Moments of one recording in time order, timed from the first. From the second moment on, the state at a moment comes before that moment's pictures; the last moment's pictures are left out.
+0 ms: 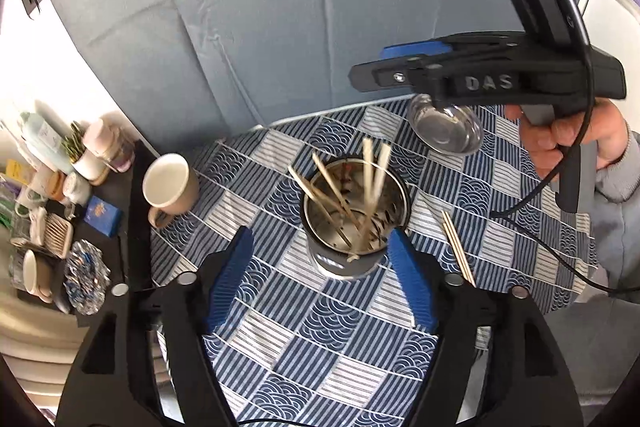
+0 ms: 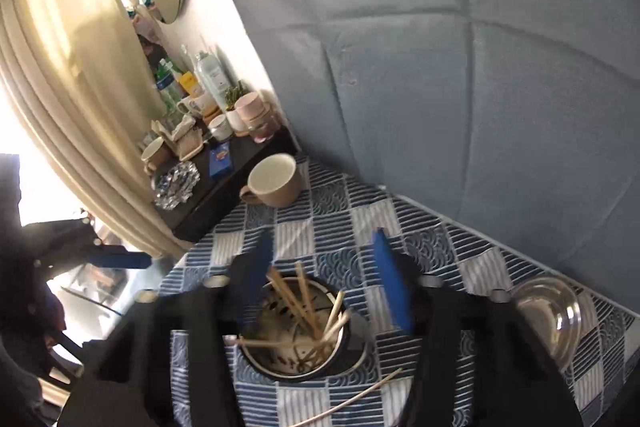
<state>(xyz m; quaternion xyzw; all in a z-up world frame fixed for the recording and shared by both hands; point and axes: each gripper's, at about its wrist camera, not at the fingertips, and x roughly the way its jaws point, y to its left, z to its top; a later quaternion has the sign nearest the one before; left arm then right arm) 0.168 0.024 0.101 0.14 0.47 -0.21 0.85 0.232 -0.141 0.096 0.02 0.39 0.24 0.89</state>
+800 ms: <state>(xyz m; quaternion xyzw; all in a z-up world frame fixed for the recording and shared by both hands) 0.146 0.025 0.110 0.14 0.44 -0.19 0.87 0.206 -0.178 0.092 0.01 0.42 0.16 0.90</state>
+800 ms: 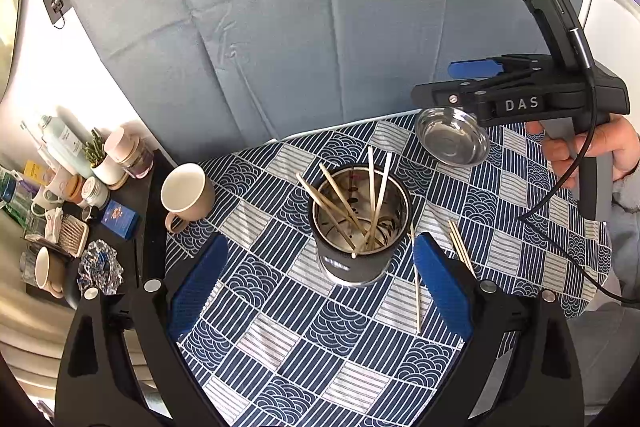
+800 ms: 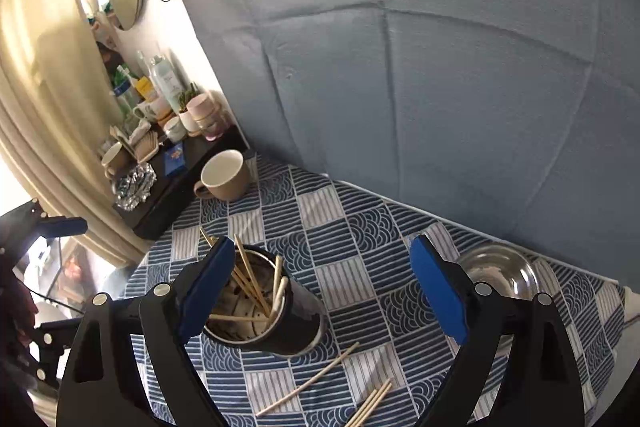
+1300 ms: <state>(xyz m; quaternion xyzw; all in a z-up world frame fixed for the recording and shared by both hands) 0.114 0.041 0.084 0.12 0.47 -0.18 0.85 0.178 -0.204 0.040 0.02 0.48 0.11 0.87</state>
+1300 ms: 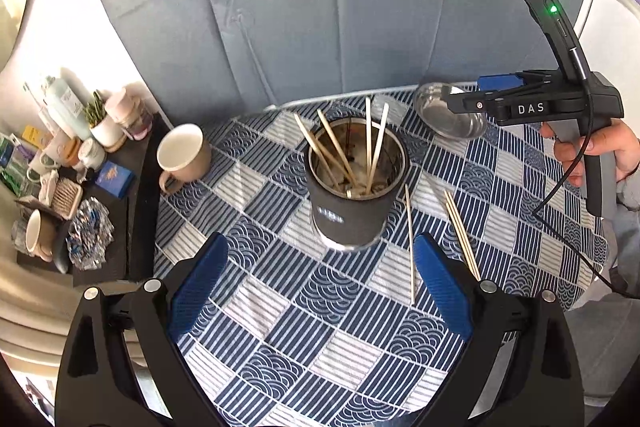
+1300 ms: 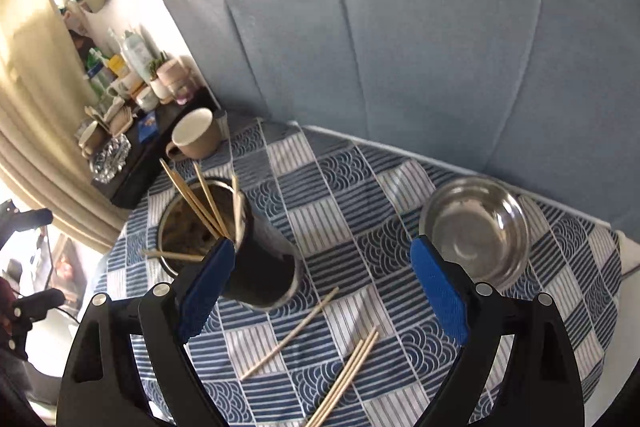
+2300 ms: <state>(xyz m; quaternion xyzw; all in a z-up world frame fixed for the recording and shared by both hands) 0.120 -0.043 -0.102 0.22 0.56 -0.21 0.77 0.165 -0.270 -0.153 0.07 0.69 -0.06 0.72</state>
